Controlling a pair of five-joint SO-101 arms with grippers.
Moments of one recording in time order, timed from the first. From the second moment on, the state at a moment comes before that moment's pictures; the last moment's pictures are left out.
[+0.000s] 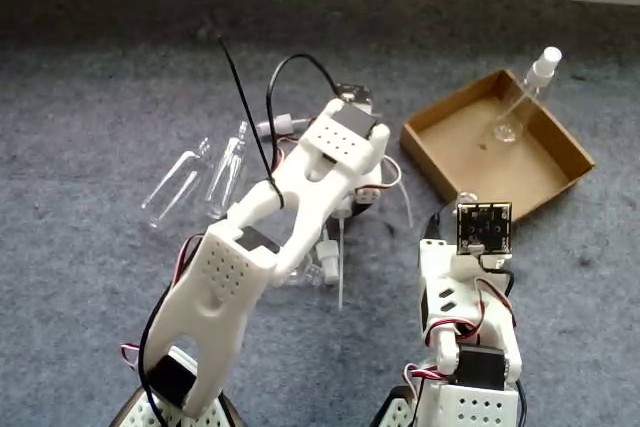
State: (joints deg) left arm 28.0 48.9 -40.2 89.3 38.9; right arm 1.7 -104.6 92.6 45.8 9.3
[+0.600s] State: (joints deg) left arm 21.8 36.6 -58.9 99.9 21.8; right arm -10.5 -104.6 92.6 44.1 9.3
